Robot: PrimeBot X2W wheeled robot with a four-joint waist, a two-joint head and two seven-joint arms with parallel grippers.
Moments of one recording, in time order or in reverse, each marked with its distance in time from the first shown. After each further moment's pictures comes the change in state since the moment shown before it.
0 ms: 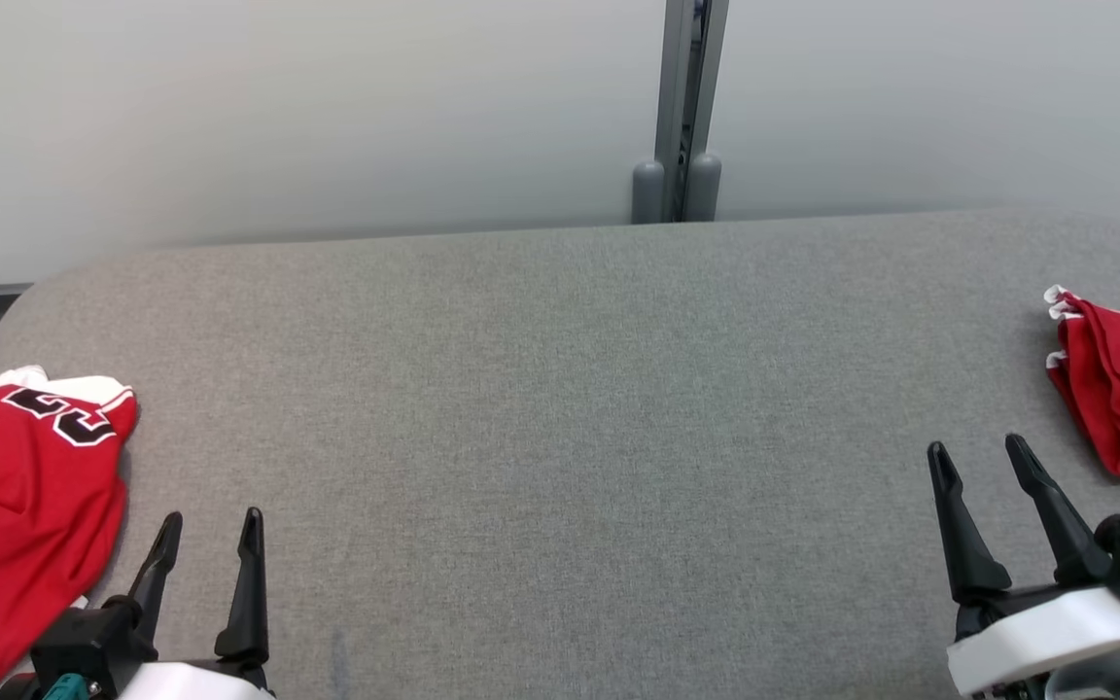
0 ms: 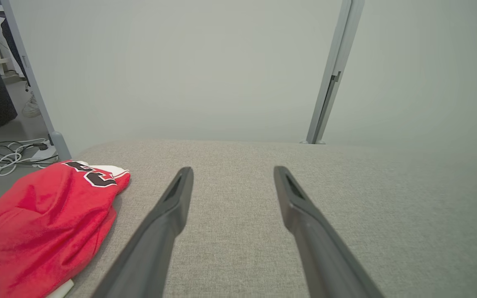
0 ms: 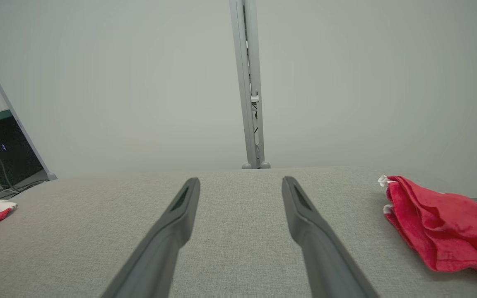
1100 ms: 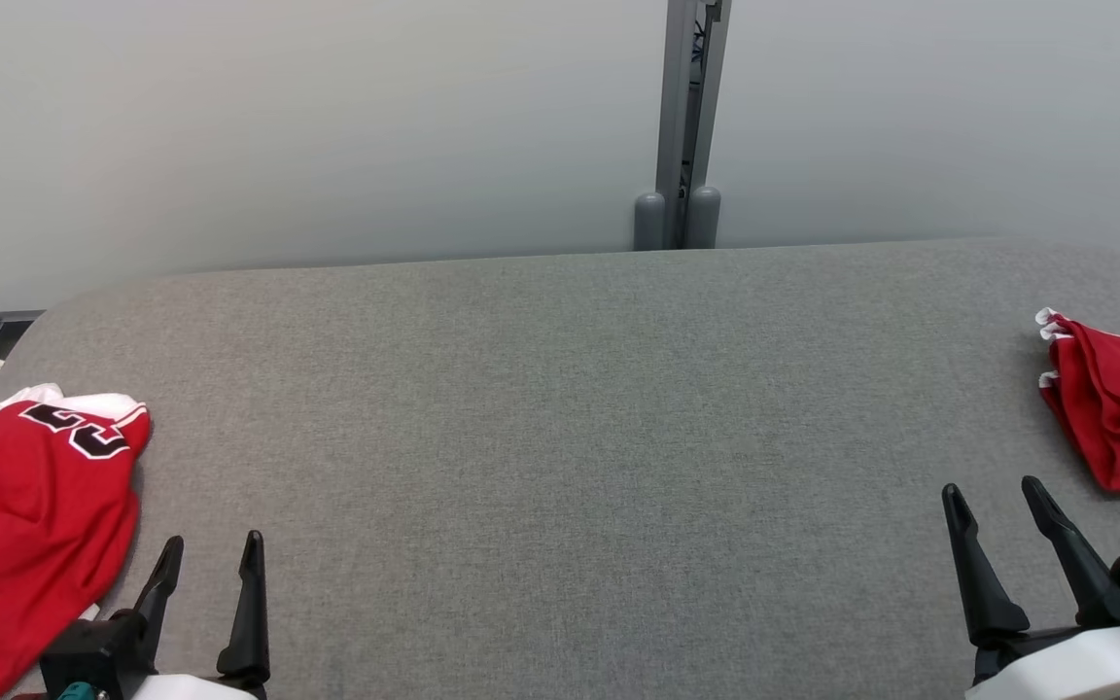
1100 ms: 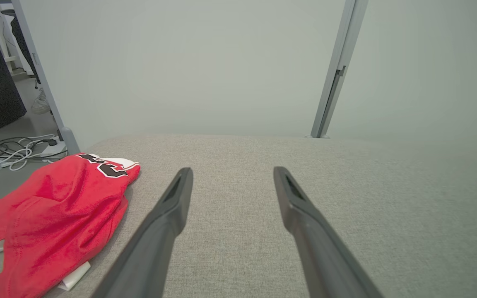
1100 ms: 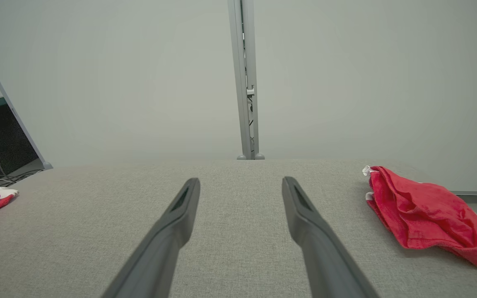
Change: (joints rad) left arm 0.039 0.019 -0.020 -0.001 -0.011 0.028 0.028; right arm 0.123 0.015 -0.035 -0.128 -0.028 0.000 0.100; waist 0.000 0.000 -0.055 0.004
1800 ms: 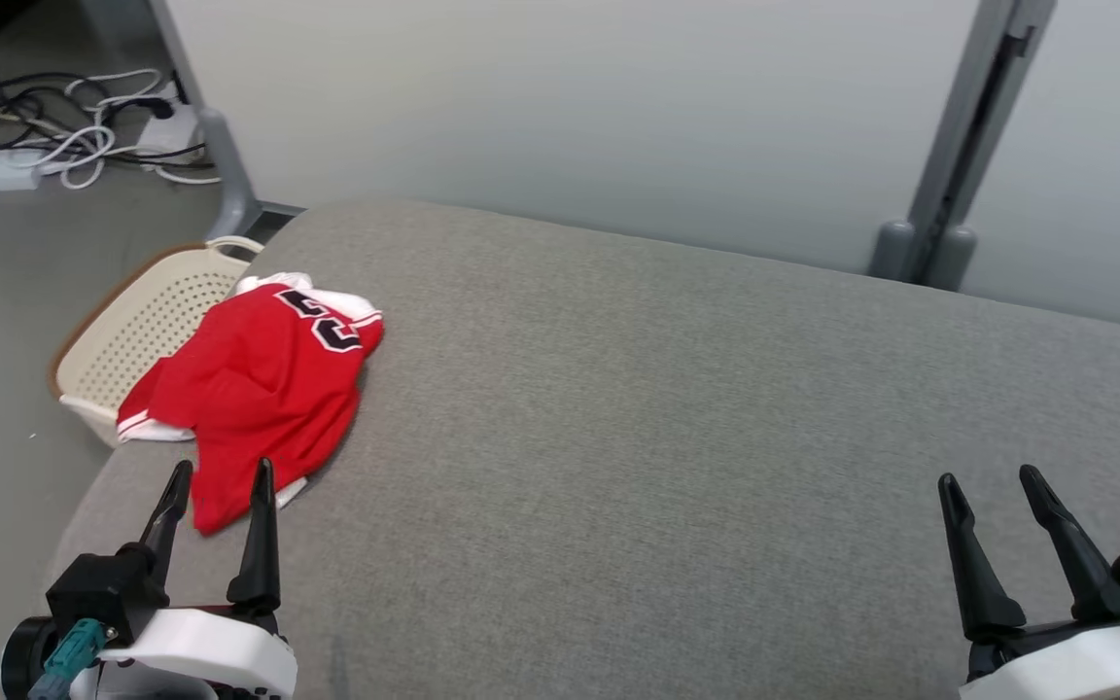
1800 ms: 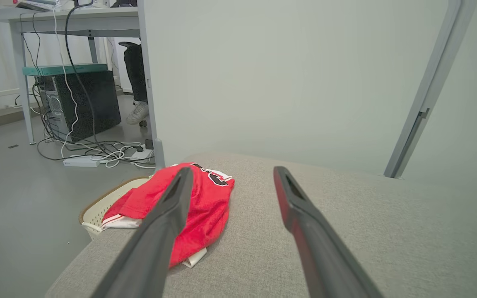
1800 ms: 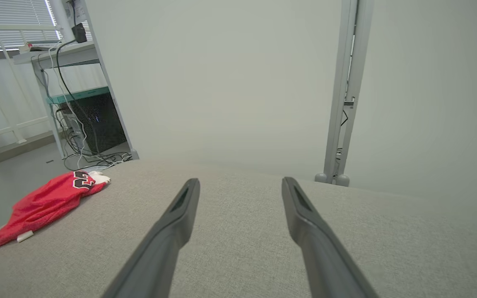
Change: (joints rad) left arm -0.140 -0.029 -0.016 0.069 0.012 -0.022 -0.045; right arm 0.004 0.014 -0.004 -0.045 -0.007 0.000 -0.003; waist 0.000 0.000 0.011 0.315
